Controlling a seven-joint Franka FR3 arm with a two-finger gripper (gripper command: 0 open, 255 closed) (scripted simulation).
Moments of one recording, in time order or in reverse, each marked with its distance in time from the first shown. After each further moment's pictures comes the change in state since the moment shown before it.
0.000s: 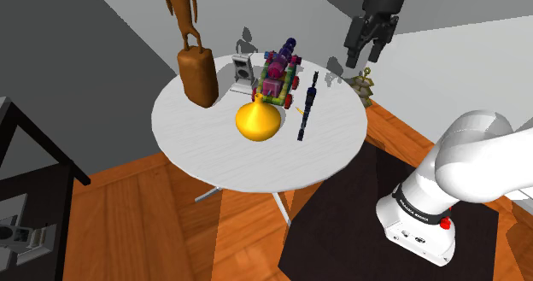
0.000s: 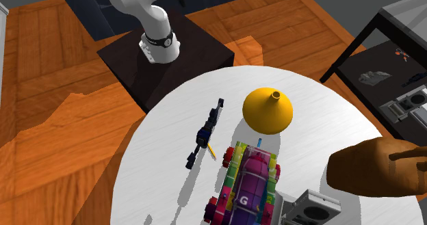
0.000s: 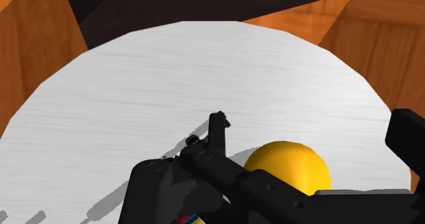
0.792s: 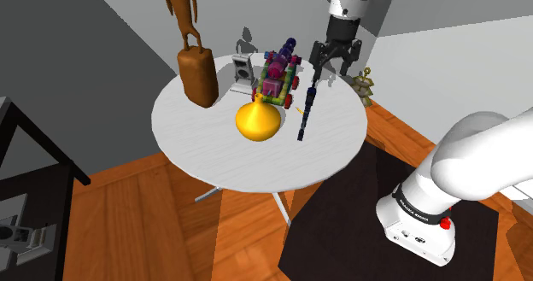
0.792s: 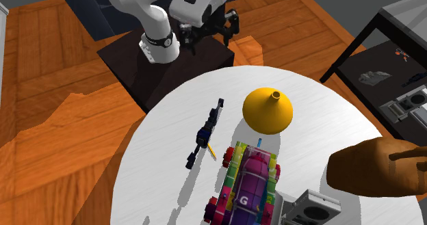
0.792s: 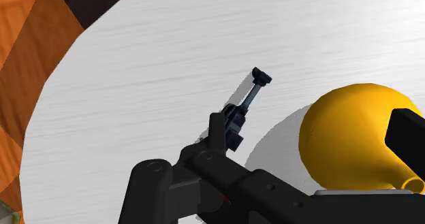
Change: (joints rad) arm -0.086 0.262 0.014 -0.048 -0.033 0.325 0.155
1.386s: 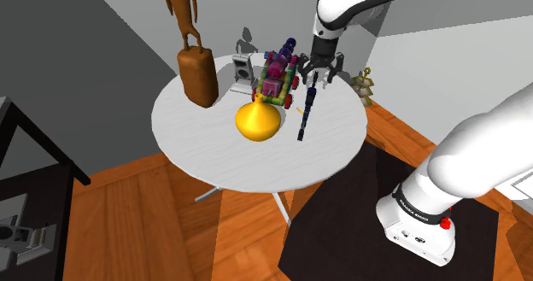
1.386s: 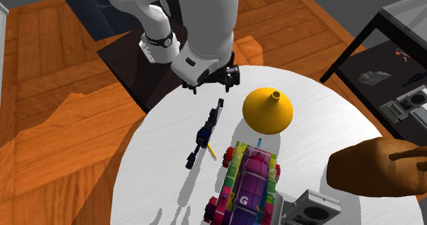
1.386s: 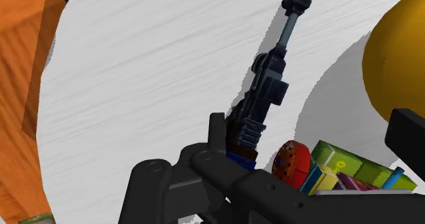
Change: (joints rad) arm -0.074 0.281 -0.013 0.048 -0.044 0.248 0.151
